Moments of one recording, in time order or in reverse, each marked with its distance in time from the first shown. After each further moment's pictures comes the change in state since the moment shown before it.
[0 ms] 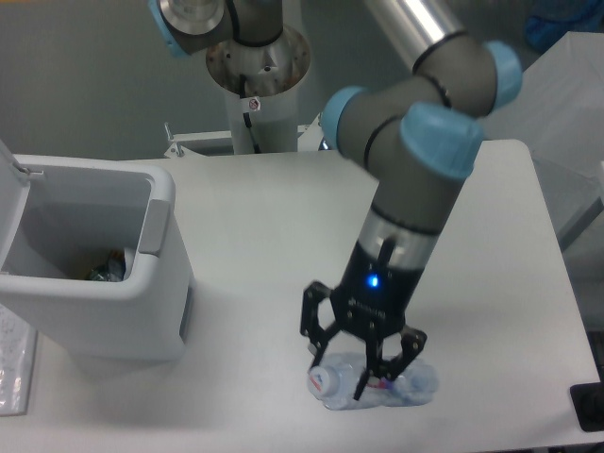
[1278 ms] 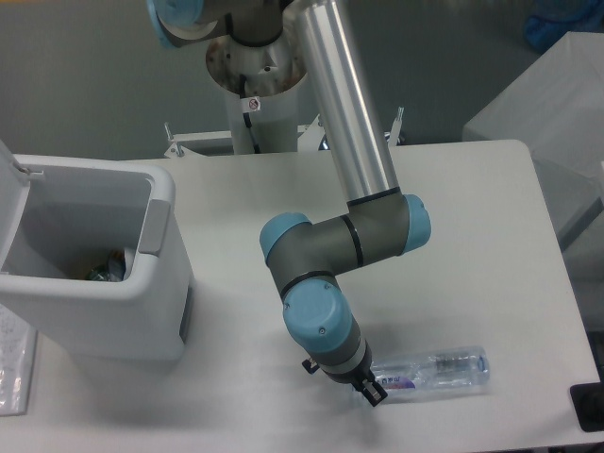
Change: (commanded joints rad) arm -0.199 -0.331 -0.046 0.002 1.139 0.515
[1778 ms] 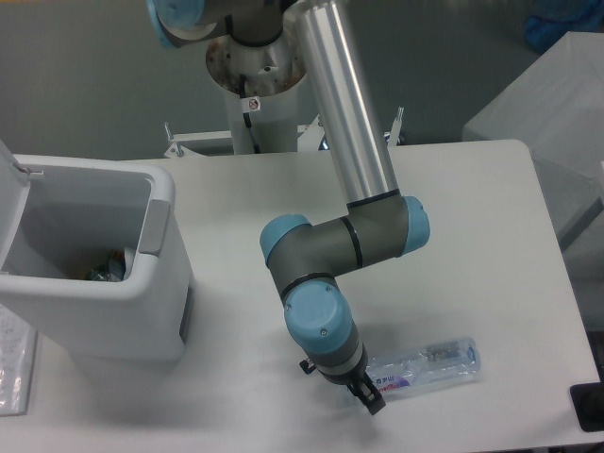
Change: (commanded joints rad) arm 0.002 -0.024 -0.021 0.002 0.009 0.034
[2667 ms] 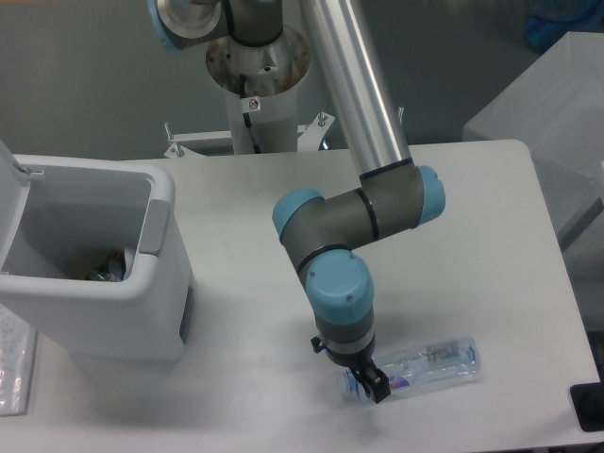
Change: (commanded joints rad) arm 0.018 0.037 -0.032 -0.002 -0.068 0.034
